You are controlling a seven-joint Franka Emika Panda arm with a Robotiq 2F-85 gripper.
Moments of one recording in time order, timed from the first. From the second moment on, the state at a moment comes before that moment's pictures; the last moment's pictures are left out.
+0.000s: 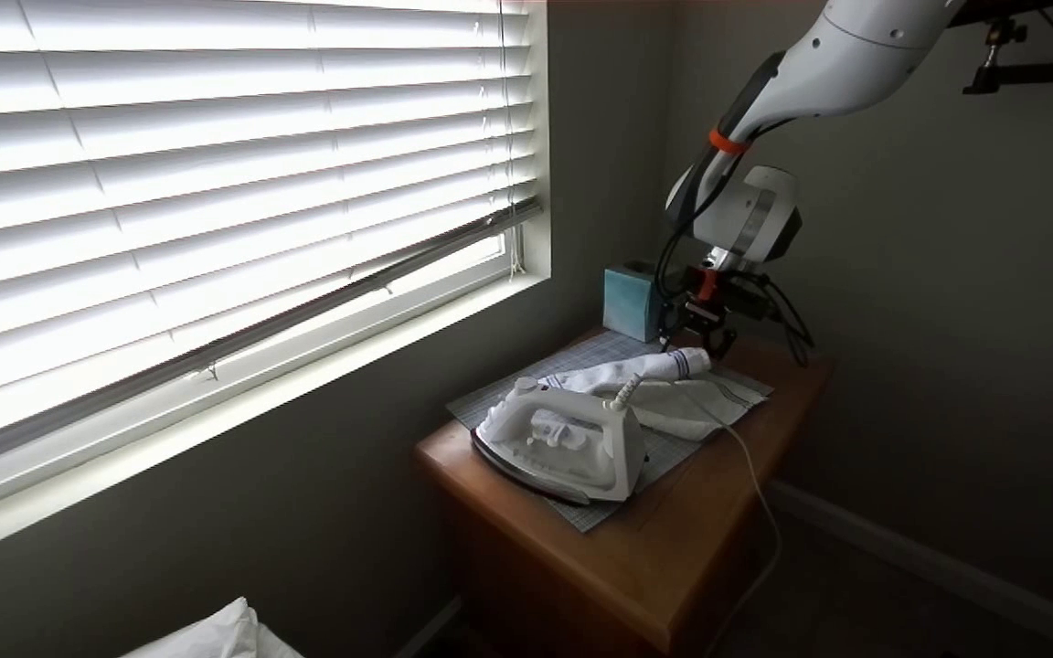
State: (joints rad) arm -0.20 0.93 -0.15 -1.77 1.08 2.63 0.02
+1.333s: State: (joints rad) arm -0.33 0.98 0.09 -1.60 1.36 2.91 -0.33
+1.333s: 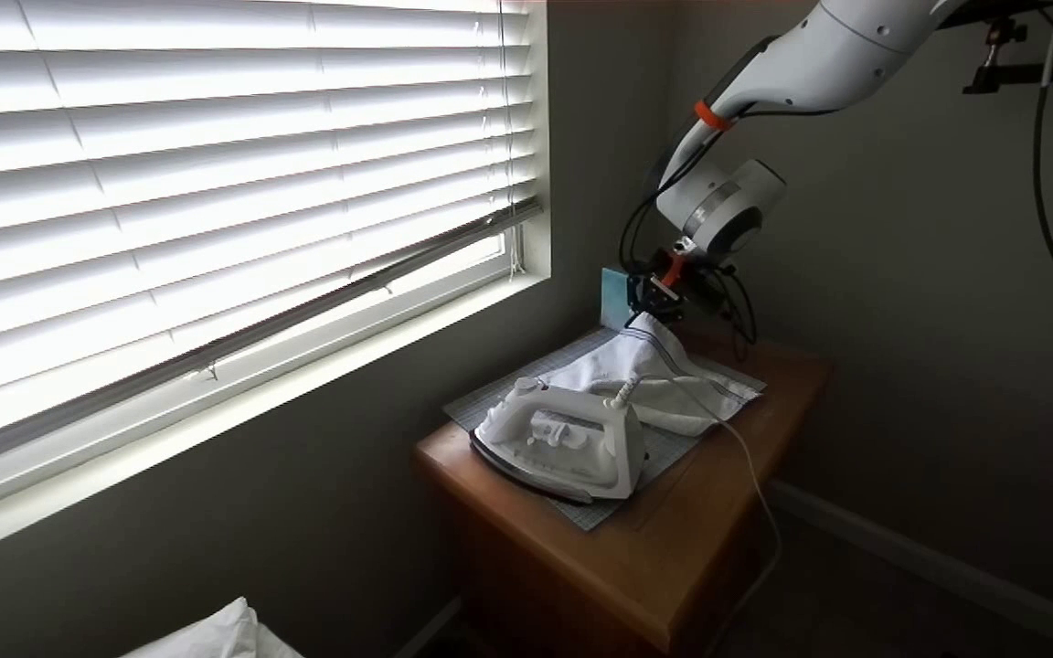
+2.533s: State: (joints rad) arm -0.34 1.08 0.17 -1.42 1.67 3.11 -0.94
